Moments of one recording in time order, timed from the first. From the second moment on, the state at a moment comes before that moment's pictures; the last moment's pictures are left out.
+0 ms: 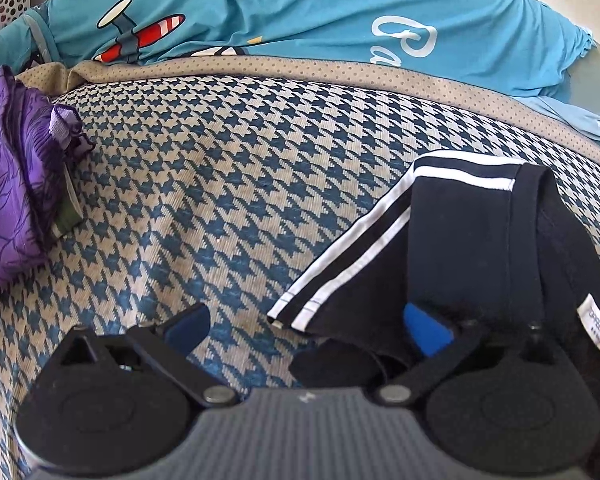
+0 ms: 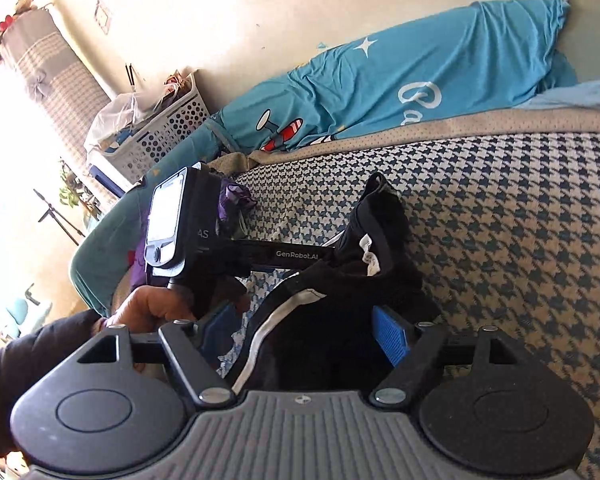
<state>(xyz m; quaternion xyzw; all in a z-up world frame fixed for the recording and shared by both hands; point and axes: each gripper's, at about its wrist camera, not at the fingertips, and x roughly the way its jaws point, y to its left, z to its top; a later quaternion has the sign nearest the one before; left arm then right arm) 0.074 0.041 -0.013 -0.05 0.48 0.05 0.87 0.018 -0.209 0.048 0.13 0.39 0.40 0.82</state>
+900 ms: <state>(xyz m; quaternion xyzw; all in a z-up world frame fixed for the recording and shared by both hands) 0.079 0.024 -0.002 -0.02 0.45 0.07 0.89 0.034 -0.183 0.052 -0.04 0.28 0.27 0.92</state>
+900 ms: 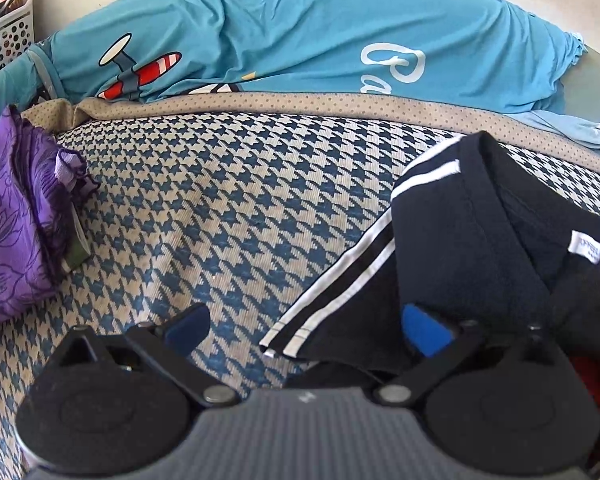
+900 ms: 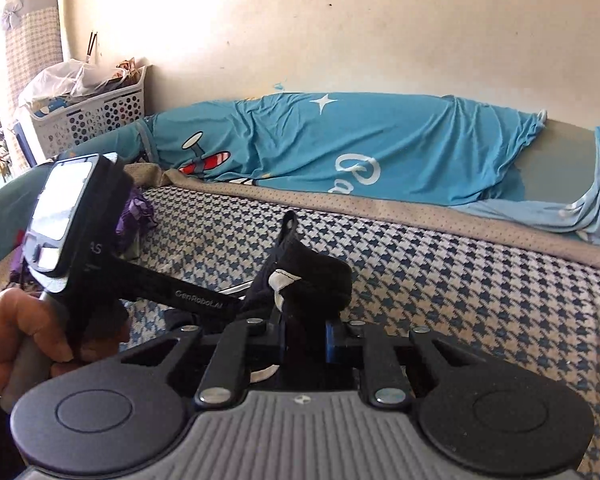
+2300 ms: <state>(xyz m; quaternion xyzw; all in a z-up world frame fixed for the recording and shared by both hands) 0.104 0.015 -0.012 -0.02 0.44 0.08 0.89 0.171 -0.186 0.030 -0.04 0.22 0.10 0.97</state>
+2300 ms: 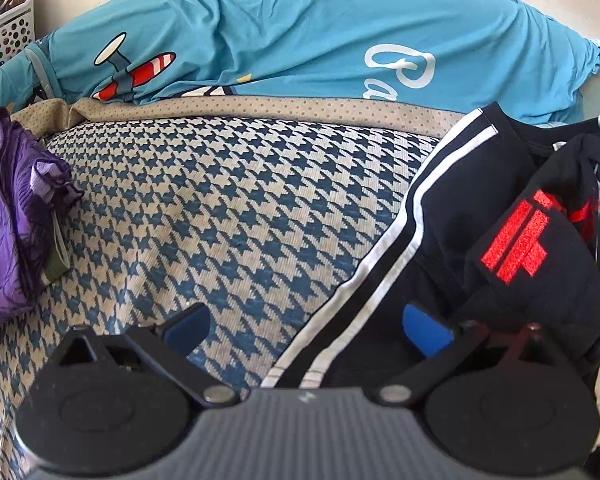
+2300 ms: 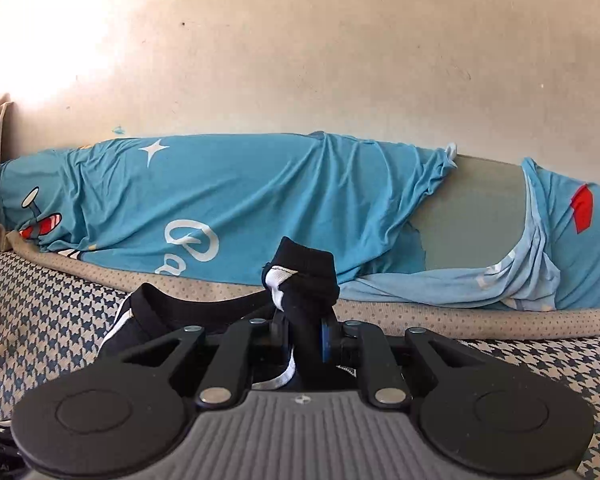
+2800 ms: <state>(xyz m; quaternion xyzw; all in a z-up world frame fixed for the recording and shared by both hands) 0.102 0.015 -0.006 -0.01 0.44 0.08 0.89 0.162 -0.212 0.044 -0.01 0.24 0.07 0.97</state>
